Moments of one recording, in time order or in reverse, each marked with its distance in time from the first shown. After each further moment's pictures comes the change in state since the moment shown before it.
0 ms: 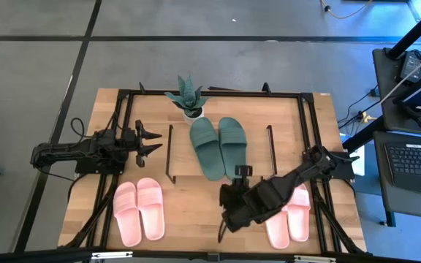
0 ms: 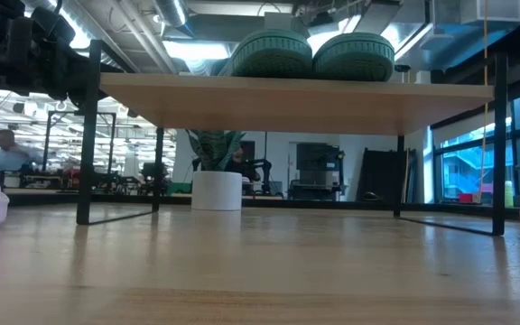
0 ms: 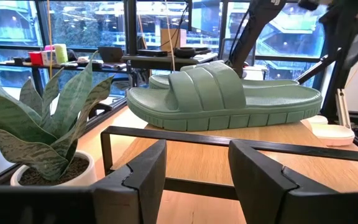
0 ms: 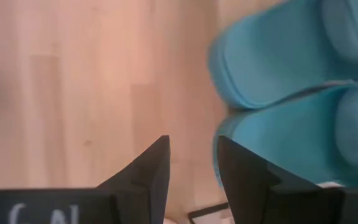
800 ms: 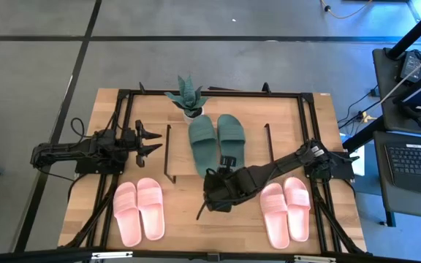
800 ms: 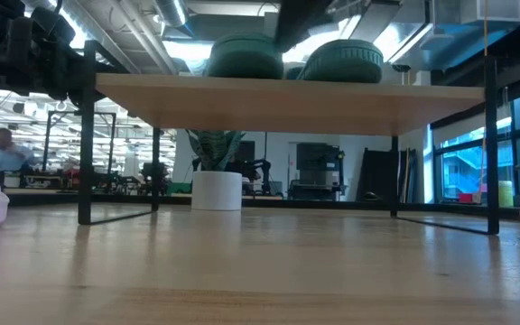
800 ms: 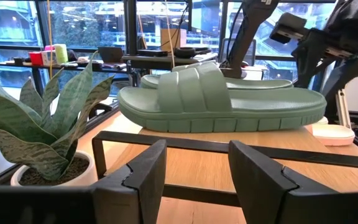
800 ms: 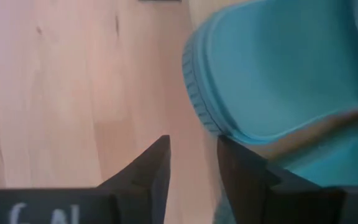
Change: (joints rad) left arm 0.000 0.000 0.000 0.000 0.000 0.001; right arm -0.137 0.004 -0.198 0.302 0.000 -0.119
